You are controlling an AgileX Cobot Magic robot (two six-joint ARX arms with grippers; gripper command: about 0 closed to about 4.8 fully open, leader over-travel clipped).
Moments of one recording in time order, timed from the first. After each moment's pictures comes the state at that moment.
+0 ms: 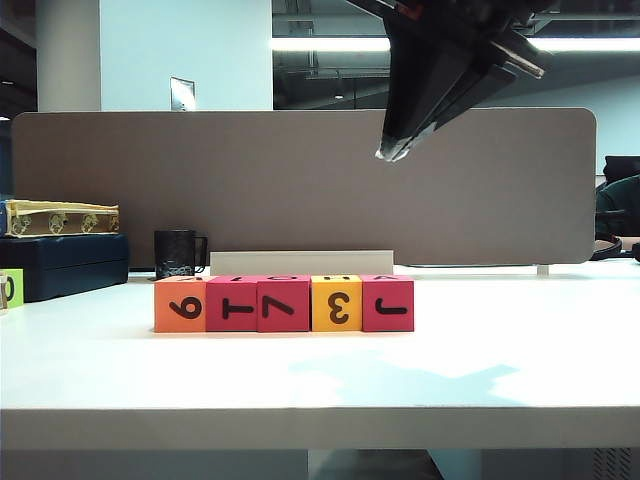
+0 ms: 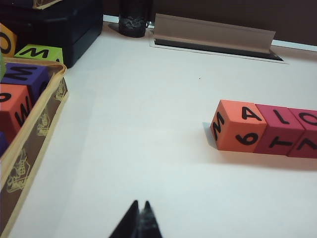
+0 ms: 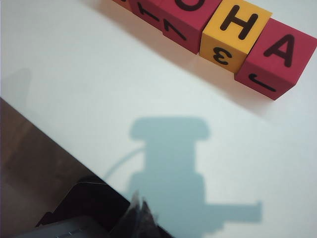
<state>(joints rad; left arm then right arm) 0.00 0.00 0.00 -0.15 0.11 -0.11 0.79 1.30 1.07 -0.64 0.02 0.19</state>
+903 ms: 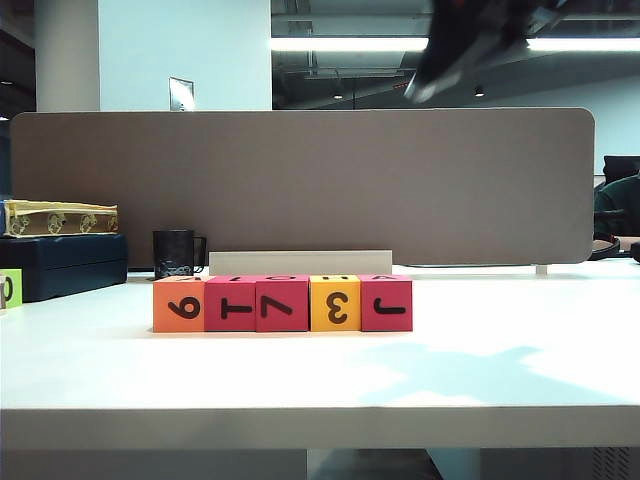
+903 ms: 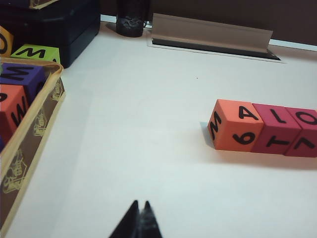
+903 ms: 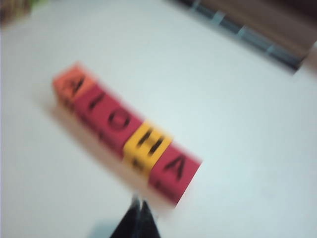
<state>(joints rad) 0.00 0.00 0.00 -0.15 0.11 -0.11 0.62 1.14 0.94 -0.26 0.03 -0.11</state>
